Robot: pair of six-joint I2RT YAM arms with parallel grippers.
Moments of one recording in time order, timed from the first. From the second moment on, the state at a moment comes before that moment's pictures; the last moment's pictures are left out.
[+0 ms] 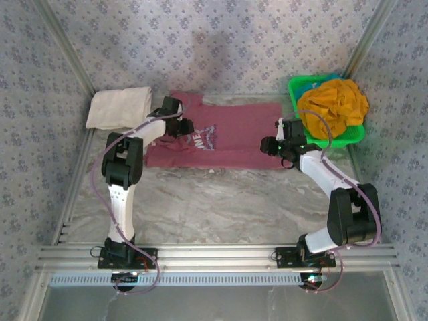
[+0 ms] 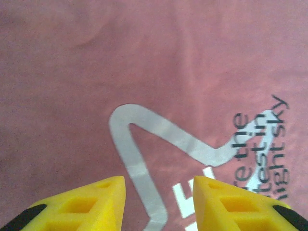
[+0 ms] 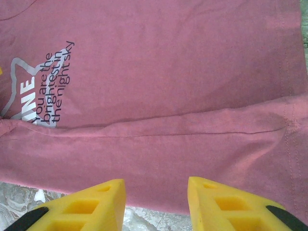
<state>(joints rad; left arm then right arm) -0.31 2.20 1.67 -0.40 0.18 -0.43 0.19 1.45 0.95 -0.29 -0.17 0.32</state>
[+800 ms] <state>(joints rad) -0.36 2.03 1.42 -0.41 0.03 -0.54 0.18 1.45 0.94 -0.27 -0.20 0.32</state>
